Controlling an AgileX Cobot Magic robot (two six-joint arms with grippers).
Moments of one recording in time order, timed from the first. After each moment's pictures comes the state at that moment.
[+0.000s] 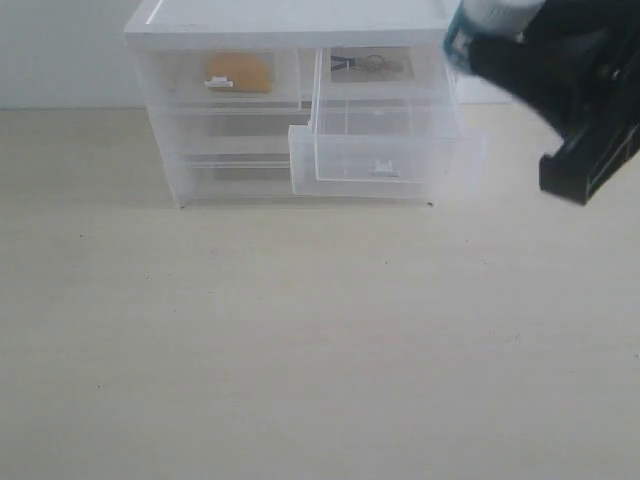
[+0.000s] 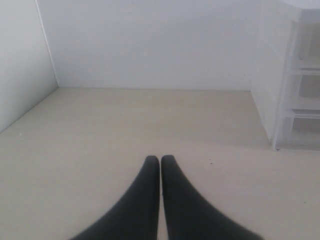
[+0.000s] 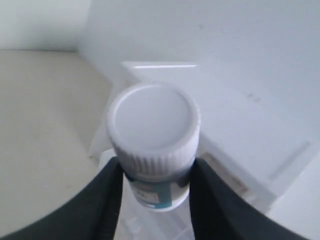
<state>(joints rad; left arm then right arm) 0.23 0.01 0.00 -0.04 0.21 0.04 0.28 0.92 -0.61 -1.36 -0.48 0.95</state>
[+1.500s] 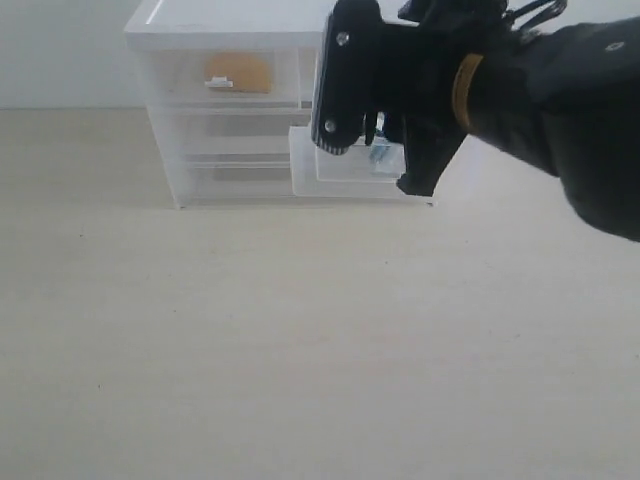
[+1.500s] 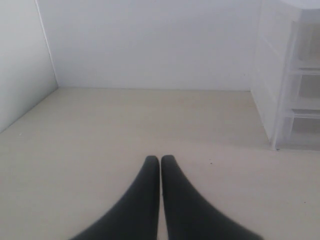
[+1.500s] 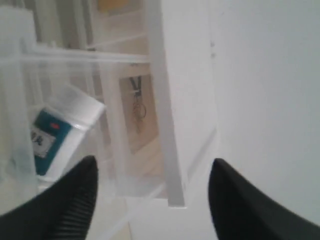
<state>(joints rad) 0.23 0.01 0.00 -0.04 0.21 0.04 0.82 1.41 -0.89 -1.74 0.54 0.67</state>
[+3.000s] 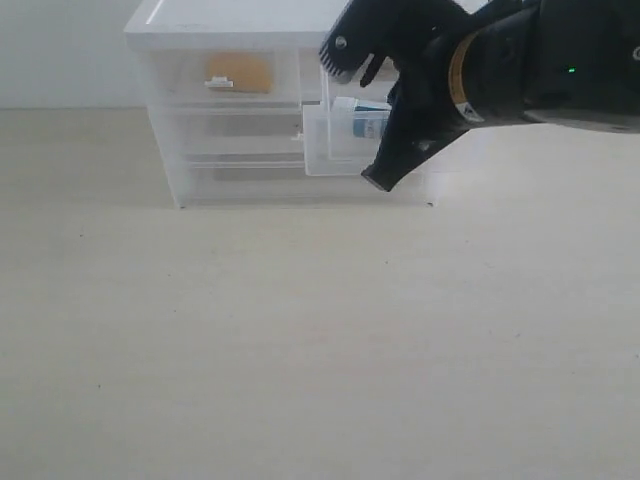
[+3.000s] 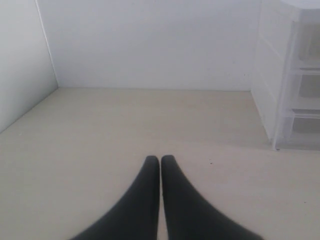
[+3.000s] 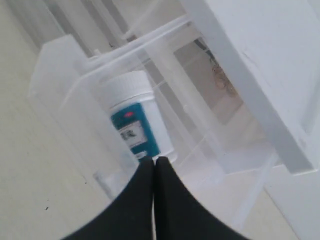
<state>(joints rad) 0.23 0.01 0.00 -0.04 0.21 0.04 0.68 1.51 -1.01 -1.05 0.37 0.49</state>
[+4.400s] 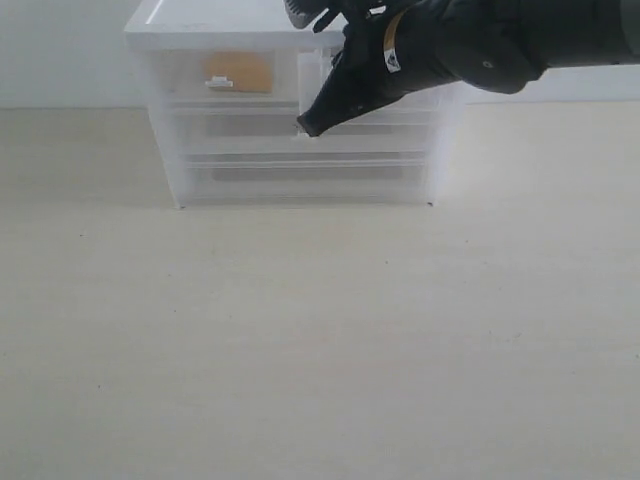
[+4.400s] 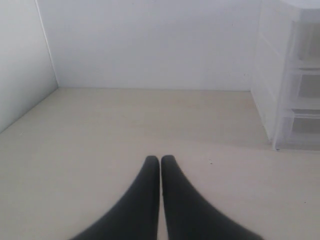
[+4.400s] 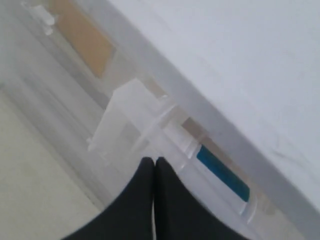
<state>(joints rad) 0.23 0.01 0.00 -0.04 0.21 0.04 0.58 1.80 -1.30 -0.66 0.19 0.27</state>
